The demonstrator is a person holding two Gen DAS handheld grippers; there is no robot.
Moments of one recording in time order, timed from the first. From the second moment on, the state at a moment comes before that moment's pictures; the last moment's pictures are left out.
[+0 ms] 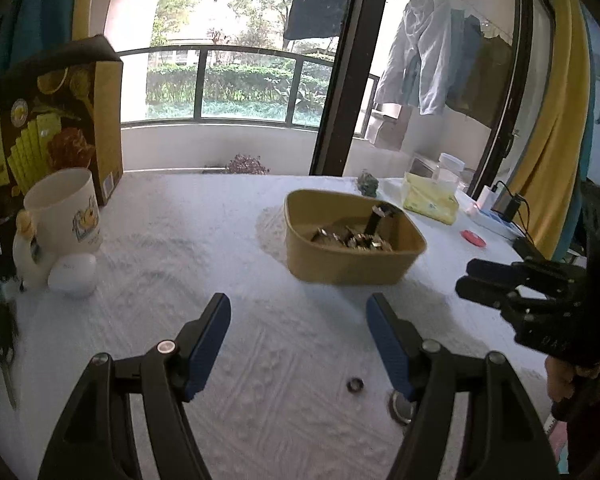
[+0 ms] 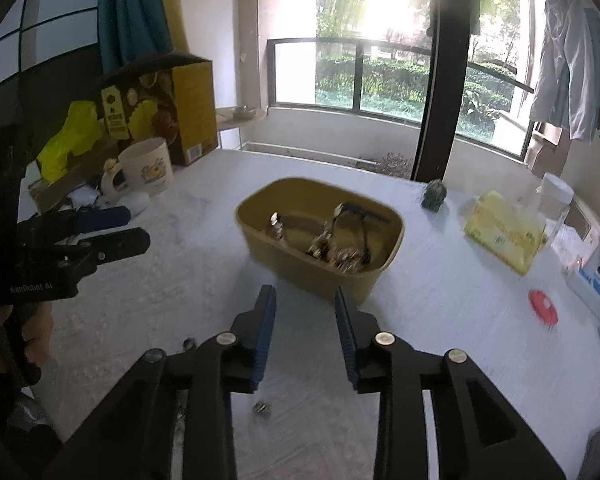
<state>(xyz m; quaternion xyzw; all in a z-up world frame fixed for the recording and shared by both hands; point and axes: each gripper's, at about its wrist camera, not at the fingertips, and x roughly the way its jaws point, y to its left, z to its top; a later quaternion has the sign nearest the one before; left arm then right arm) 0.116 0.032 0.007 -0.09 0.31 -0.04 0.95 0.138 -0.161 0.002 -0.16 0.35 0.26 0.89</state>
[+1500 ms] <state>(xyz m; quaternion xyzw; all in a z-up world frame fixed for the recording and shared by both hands) 0.076 0.035 -0.030 -0.10 0.35 -0.03 0.93 0.078 -0.130 -0.067 -0.20 0.41 0.31 0.84</state>
